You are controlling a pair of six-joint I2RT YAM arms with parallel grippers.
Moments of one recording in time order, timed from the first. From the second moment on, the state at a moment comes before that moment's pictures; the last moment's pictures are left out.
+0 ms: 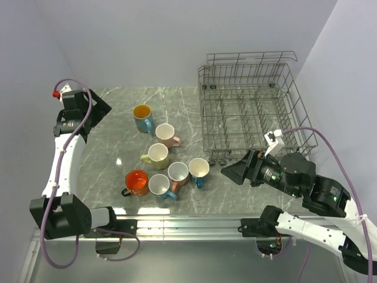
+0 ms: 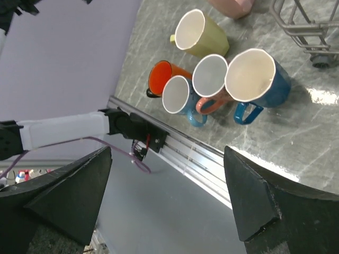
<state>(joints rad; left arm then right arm) 0.15 1.27 1.21 -0.50 -0.07 -0.66 0.97 0.60 1.09 -0.87 0.12 0.90</state>
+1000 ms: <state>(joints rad) -0.10 1.97 1.79 -0.80 -0.31 -0.61 0.97 0.69 1.21 -1.02 0.30 0.79</state>
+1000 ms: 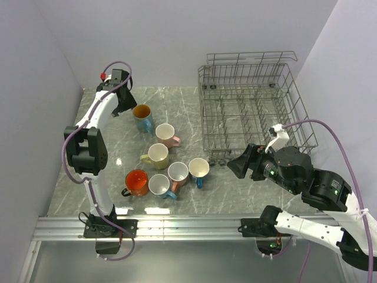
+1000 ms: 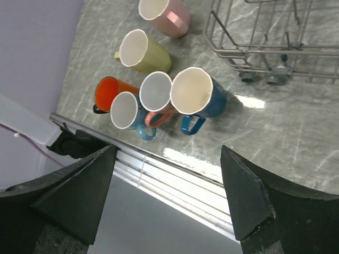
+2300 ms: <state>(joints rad) -0.12 2.00 1.65 -0.66 -0.16 -0.59 0.97 0.71 1.15 -1.01 0.31 0.80</state>
